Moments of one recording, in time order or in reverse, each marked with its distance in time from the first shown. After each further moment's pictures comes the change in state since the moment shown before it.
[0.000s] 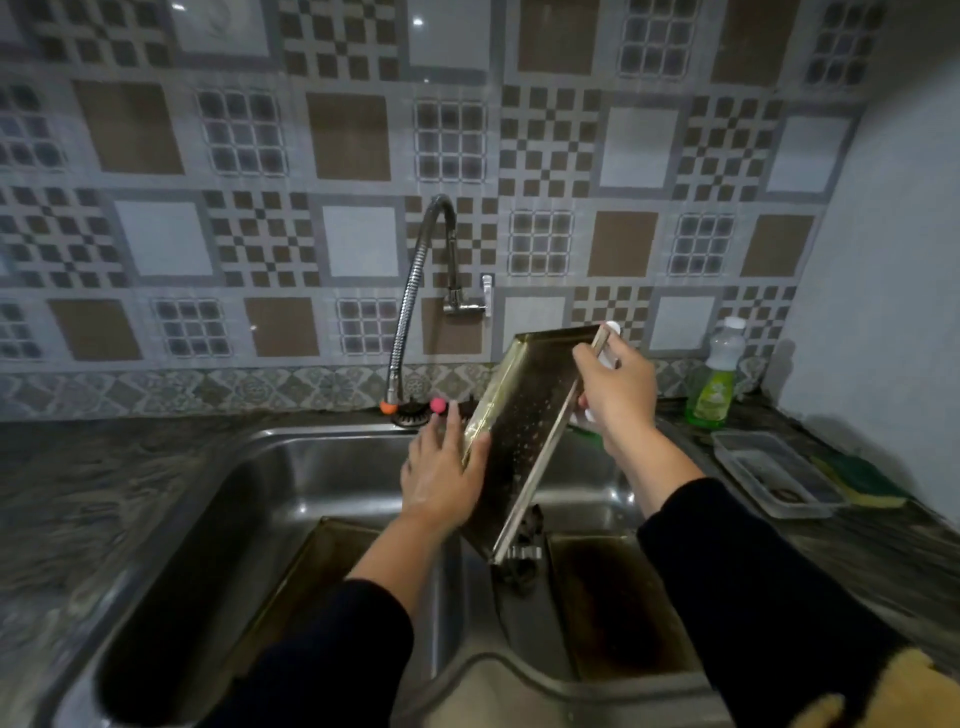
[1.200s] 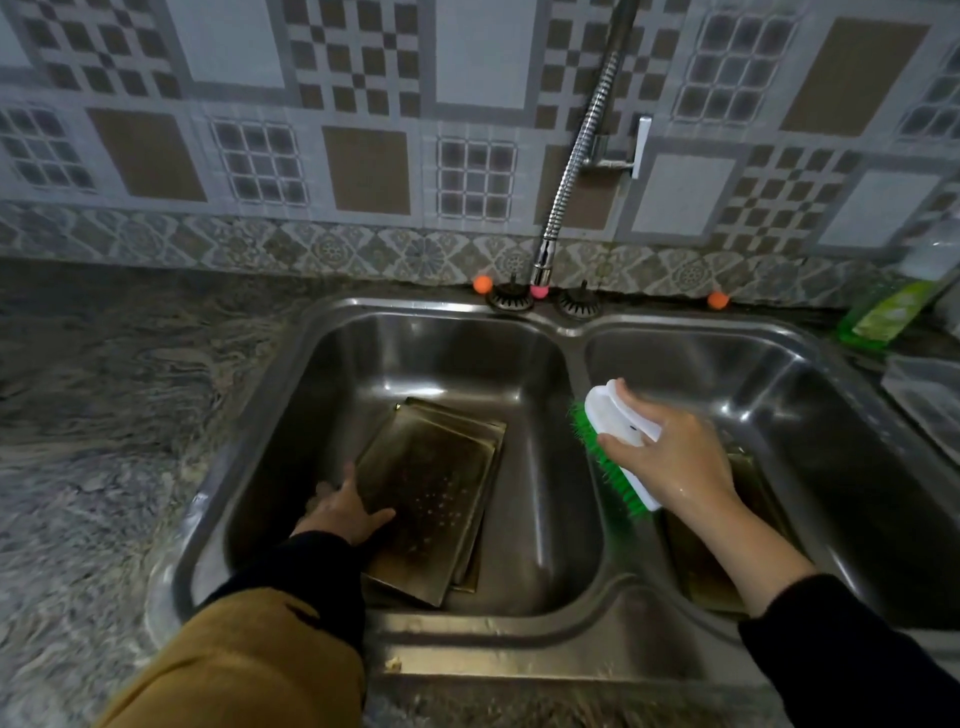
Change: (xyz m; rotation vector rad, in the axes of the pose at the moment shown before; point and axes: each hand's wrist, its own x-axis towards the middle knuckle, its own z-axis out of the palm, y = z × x) left_hand -0.044 -0.299 -0.007 0.228 -0.535 -0.658; right_hand -0.074 0.135 0.057 -0.918 -0.353 -0.034
